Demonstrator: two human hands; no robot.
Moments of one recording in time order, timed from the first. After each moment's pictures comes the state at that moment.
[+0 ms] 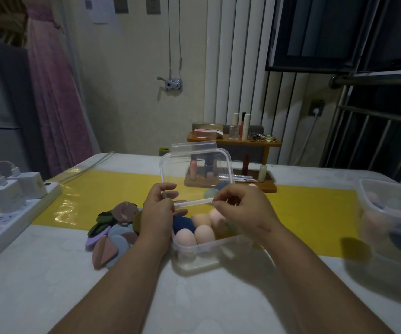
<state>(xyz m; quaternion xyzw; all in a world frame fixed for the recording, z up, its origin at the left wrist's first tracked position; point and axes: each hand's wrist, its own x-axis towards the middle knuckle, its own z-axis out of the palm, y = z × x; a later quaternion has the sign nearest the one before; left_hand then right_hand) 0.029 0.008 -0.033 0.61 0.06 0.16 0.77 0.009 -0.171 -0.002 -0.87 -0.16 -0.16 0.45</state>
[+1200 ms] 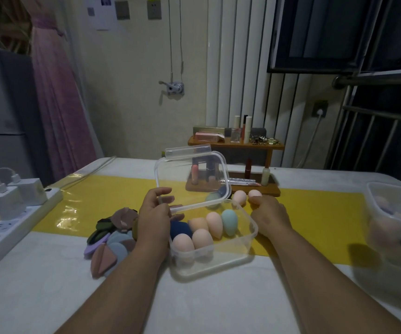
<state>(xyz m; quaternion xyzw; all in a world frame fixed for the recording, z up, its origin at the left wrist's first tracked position) 0.035 0.012 -0.036 0.60 0.08 0.19 0.77 0.088 -0.219 -0.051 -0.95 0.14 -0.10 0.25</state>
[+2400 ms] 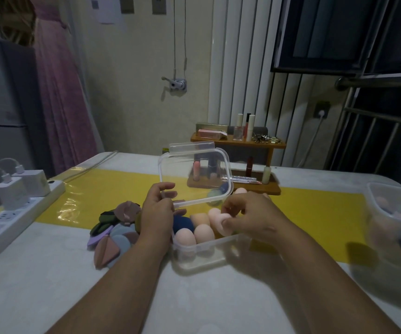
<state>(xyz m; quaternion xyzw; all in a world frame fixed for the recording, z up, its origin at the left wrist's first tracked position) 0.037 0.012 -0.039 0.61 0.07 0.18 0.77 0.020 -0.186 0.001 -0.95 -0.13 -0.04 0.27</state>
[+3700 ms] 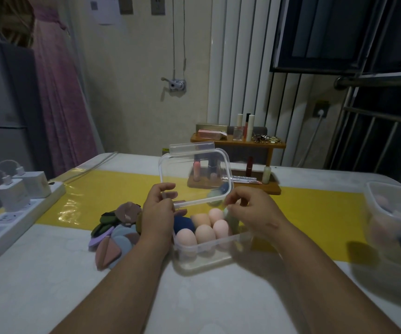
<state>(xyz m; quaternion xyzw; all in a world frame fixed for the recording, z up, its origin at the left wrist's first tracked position) 0.036 0.012 -0.038 0.61 0.07 0.19 0.77 0.026 -0.185 -0.005 -0.90 -0.13 -0.11 0.40</state>
